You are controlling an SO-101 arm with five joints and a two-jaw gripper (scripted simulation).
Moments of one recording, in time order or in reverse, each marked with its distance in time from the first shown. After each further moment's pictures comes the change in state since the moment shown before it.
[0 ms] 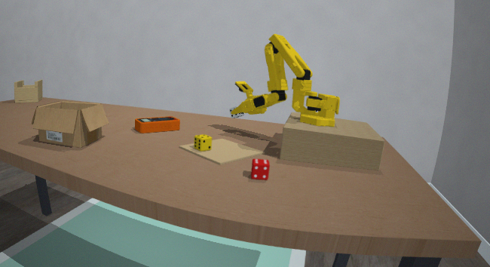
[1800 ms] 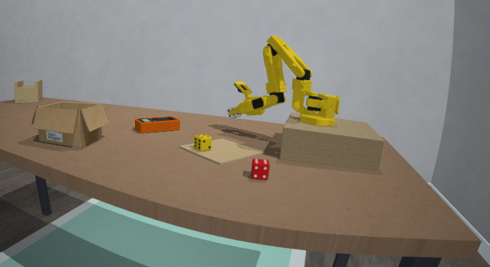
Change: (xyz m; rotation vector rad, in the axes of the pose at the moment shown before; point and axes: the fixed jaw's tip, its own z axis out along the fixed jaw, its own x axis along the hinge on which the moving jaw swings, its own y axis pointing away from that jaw) arm -0.001 0.005 0.004 -0.019 -0.034 0.010
